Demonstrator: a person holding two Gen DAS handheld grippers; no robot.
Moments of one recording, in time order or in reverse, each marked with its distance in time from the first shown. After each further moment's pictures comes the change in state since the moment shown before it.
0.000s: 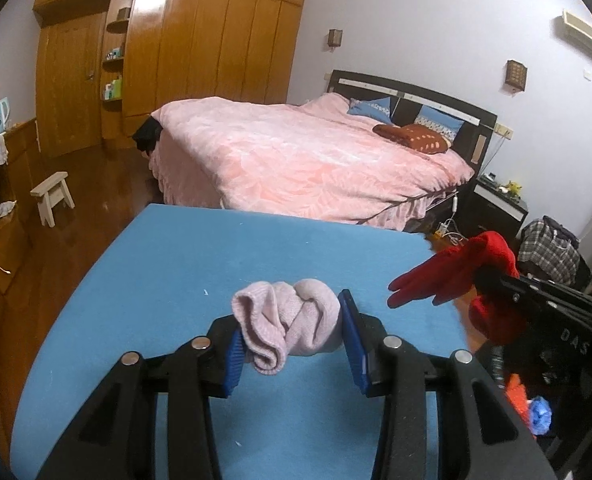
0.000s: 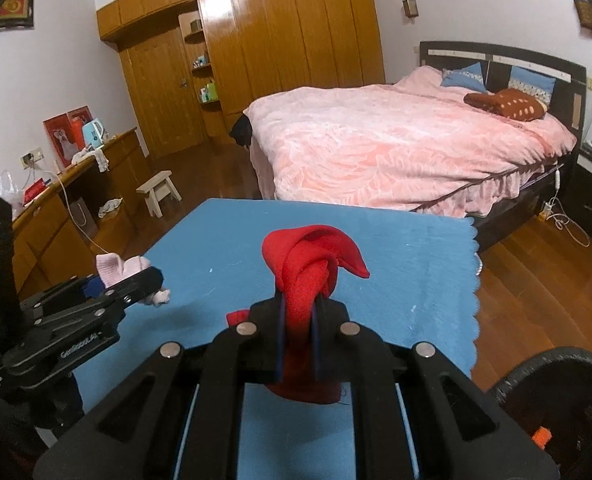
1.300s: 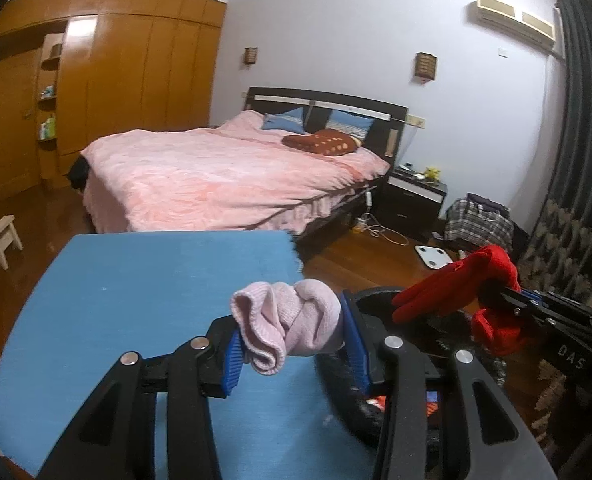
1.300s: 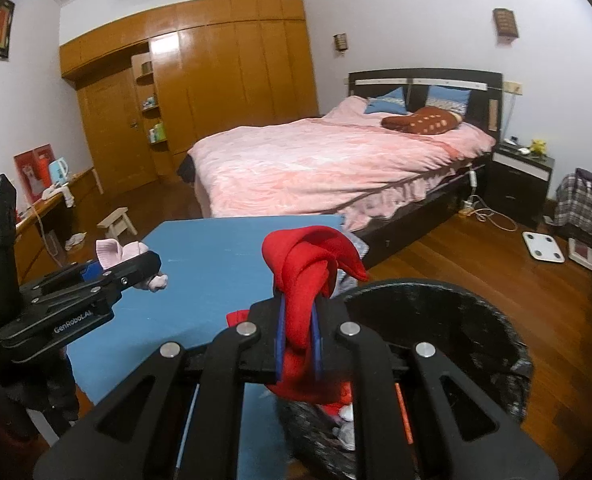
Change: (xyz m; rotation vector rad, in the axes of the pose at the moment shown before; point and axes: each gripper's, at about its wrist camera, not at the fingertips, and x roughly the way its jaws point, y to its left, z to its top) left arm -0.107 -0.165 -0.039 0.153 -0.054 -0.230; right arm -0.221 -0.075 -0.089 0.105 -0.128 -0.223
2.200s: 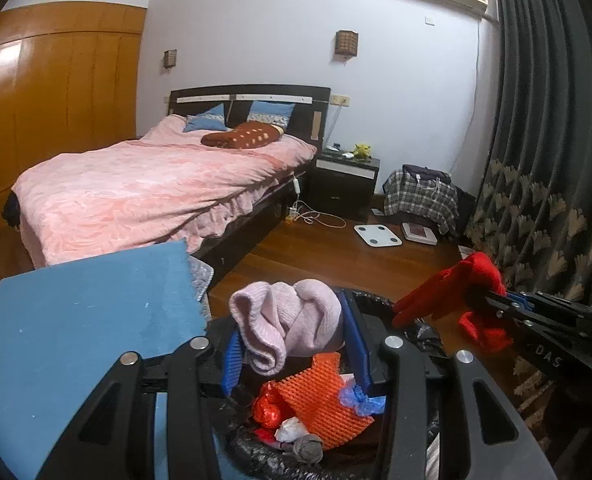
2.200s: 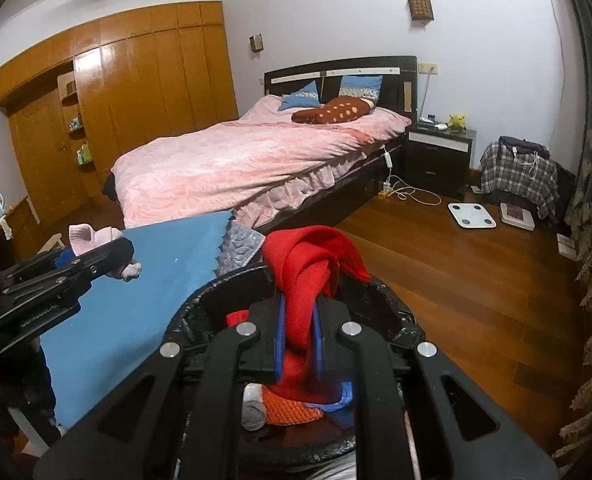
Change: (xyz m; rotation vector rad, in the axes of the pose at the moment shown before) left arm 0.059 -0.124 0.007 0.164 0.031 -0.193; right arm -0.019 -0.124 -0.034 0.133 0.008 -0.233
